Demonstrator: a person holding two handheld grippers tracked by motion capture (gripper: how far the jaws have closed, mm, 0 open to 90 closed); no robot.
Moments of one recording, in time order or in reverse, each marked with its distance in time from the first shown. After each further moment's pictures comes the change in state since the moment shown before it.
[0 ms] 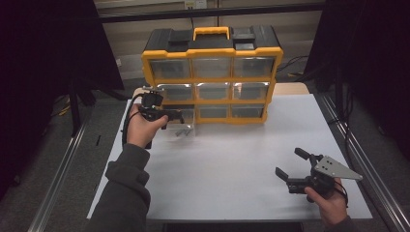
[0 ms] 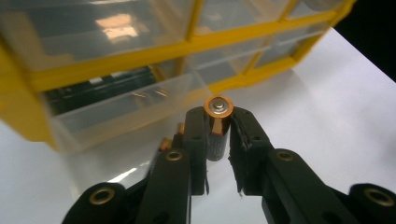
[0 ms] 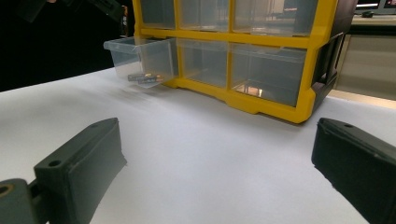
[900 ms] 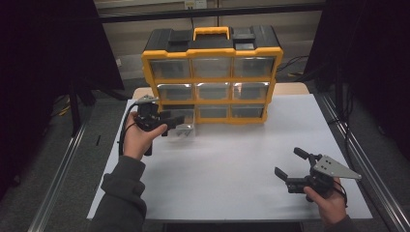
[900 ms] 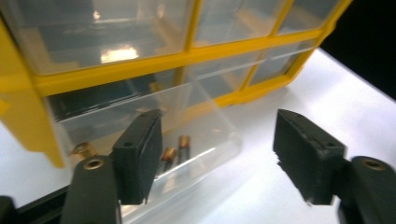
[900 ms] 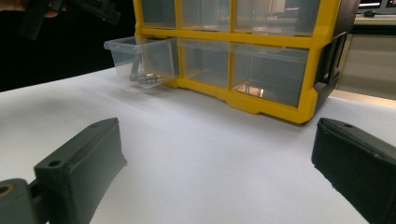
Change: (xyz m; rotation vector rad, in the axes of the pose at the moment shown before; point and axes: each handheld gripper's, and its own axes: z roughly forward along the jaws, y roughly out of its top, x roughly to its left) left arm -0.001 -0.033 -0.003 -0.169 -0.037 0.060; right arm 0.000 0.000 0.002 0.004 0.002 0.000
